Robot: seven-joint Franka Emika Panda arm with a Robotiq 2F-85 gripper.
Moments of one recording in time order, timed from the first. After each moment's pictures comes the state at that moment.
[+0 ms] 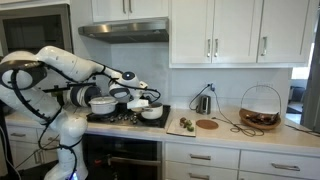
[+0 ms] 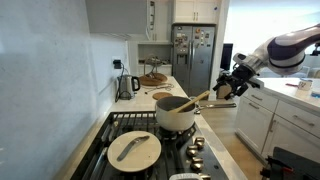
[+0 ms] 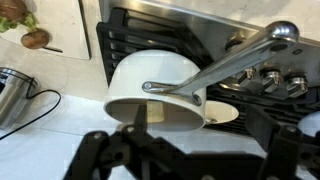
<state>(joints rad) 0.51 -0.68 -0.55 -2.72 0.44 2.64 -1.40</state>
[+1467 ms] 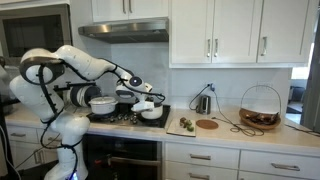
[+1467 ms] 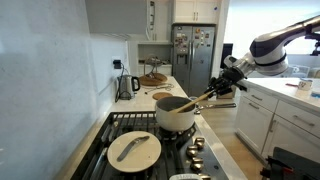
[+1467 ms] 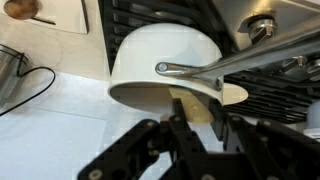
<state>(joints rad) 0.69 -0.54 -0.69 -2.61 0.75 2.69 -1.70</state>
